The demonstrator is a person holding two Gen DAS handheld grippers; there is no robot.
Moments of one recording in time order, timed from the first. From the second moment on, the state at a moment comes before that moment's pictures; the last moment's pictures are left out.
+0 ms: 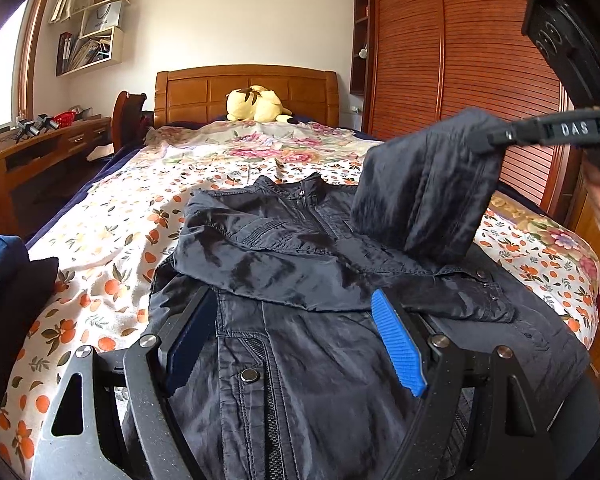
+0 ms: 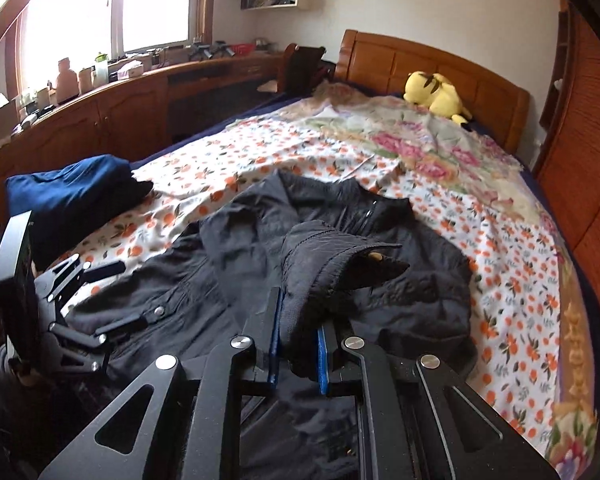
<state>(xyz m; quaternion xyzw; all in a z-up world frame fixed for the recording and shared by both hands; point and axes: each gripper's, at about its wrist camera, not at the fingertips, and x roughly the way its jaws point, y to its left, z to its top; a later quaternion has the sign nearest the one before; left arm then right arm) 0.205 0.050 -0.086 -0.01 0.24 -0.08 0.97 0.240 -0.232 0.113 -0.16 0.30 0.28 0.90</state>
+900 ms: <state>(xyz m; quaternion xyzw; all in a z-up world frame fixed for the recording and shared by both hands) 0.203 0.071 -0.090 -0.02 0.25 -0.06 0.97 0.293 -0.200 0.013 -0.12 0.34 0.25 0.90</state>
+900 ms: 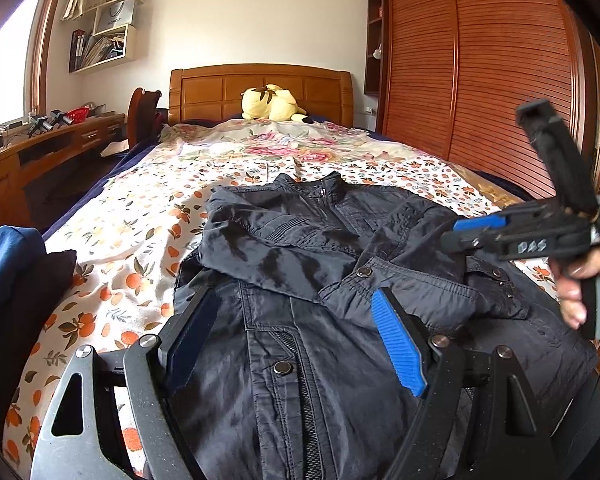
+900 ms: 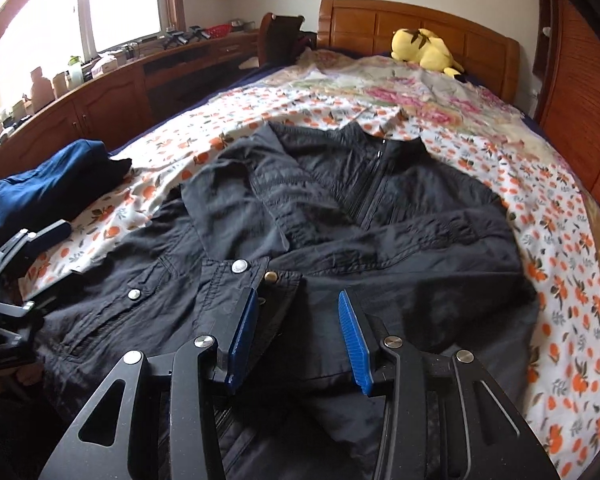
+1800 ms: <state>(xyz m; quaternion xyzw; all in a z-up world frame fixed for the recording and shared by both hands) 0.199 0.091 -0.086 -0.03 0.24 -0.04 0.97 0.300 -0.165 -0.026 -0.03 0.39 0.37 0.84</state>
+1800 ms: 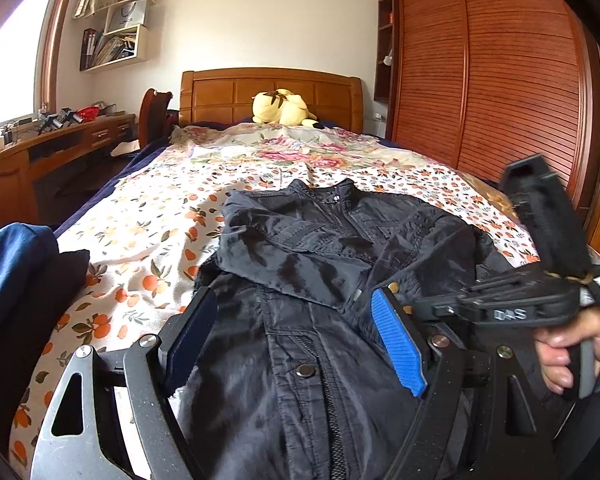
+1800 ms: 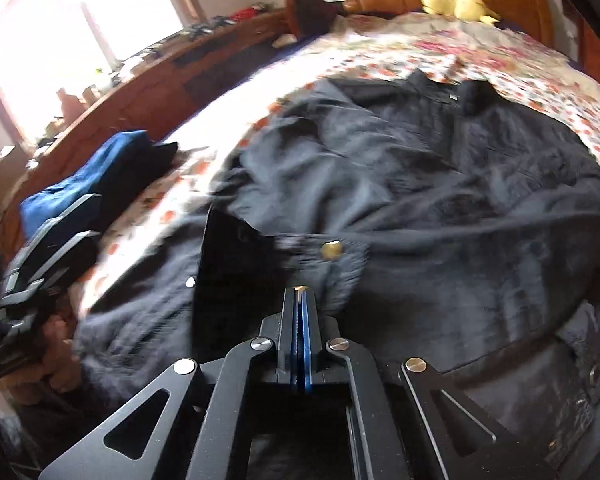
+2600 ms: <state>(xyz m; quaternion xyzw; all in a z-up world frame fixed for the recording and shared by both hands) 0.197 0.118 -0.093 -0.04 0.24 -0.01 0.97 0.282 -0.174 -0.024 -0.12 0.32 0.28 0.90</state>
